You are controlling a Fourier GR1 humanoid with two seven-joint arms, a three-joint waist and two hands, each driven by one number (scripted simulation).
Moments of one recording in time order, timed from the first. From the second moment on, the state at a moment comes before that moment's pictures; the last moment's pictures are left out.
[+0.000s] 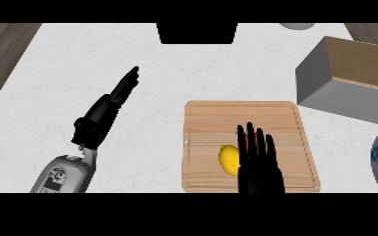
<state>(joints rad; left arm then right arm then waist) -0.21 0.22 -0.22 -1.54 0.00 -0.03 0.08 0.17 -0.02 0.65 -1.82 1.51 0.06 0.74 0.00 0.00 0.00</state>
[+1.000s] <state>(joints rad) -0.20 0.15 -0.14 -1.55 -0.08 -0.11 0.10 0.09 -0.02 0.56 -1.65 1.46 0.00 0.69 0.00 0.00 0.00</state>
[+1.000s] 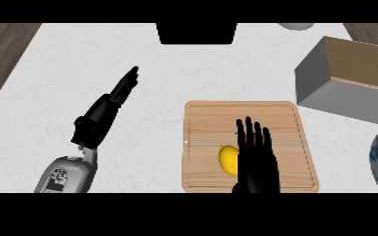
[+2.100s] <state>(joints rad) -0.17 0.11 -0.11 -1.55 -0.11 -0.15 0.08 -0.01 -0.01 0.46 -1.45 1.43 -0.04 0.66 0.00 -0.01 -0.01</state>
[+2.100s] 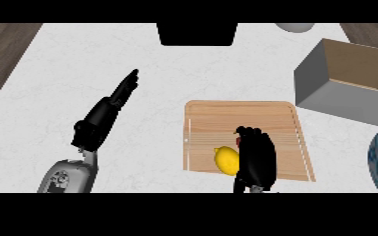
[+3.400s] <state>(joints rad) -0.16 0.10 -0.09 -1.57 -0.13 -0.16 0.08 0.28 -0.51 0.07 -2.02 0.97 0.01 0.11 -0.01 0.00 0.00</state>
